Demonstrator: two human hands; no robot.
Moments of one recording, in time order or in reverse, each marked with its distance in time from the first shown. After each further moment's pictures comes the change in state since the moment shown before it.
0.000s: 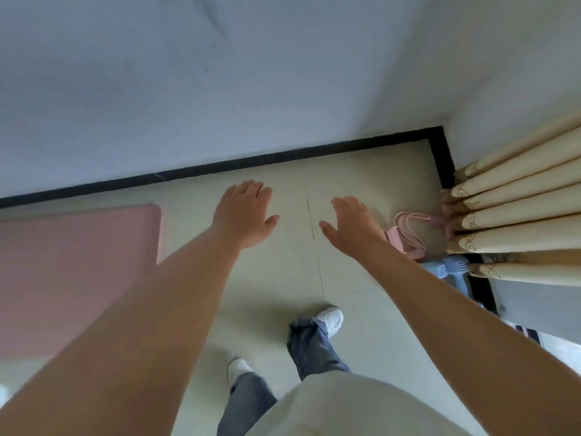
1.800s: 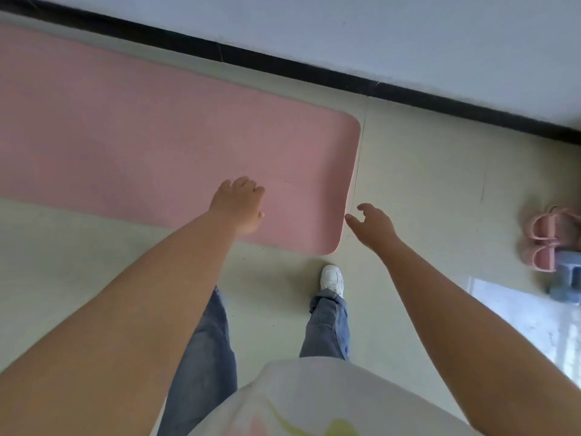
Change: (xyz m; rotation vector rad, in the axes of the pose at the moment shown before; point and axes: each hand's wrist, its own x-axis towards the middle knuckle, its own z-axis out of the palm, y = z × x) left_hand -0.368 -0.760 0.316 -0.102 -0.145 -0.078; right_hand -0.082 -0.702 0.457 0.052 -0.168 0.265
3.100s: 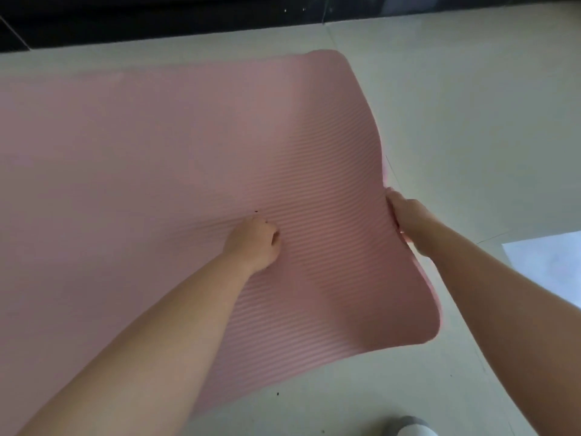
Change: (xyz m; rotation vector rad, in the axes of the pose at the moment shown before) left_hand 0.437 0.017 0.338 -0.104 0.207 0.330; right_hand 0.405 0.128 0.246 0.775 0.276 0.273
